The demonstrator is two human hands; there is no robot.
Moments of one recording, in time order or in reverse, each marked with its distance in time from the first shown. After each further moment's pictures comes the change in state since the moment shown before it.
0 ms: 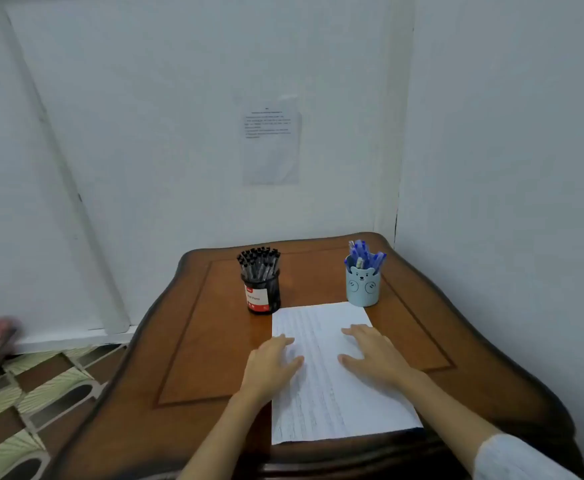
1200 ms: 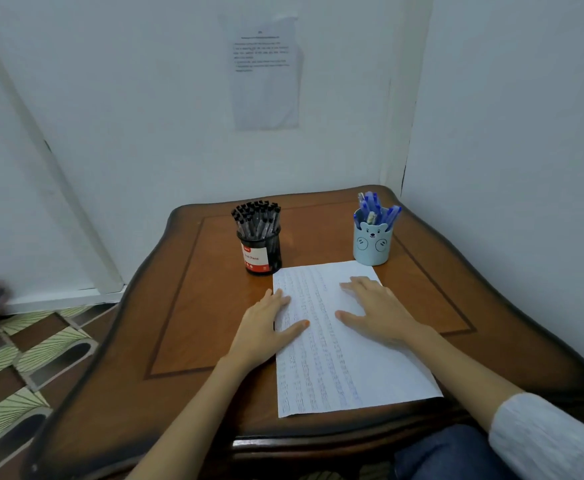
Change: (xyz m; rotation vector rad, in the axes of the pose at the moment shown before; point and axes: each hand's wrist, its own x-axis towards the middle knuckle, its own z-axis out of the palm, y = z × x) left_hand 0.024 -0.033 -0.002 0.063 -0.080 0.117; right_hand 0.028 -0.001 0.007 -0.091 0.005 -0.055
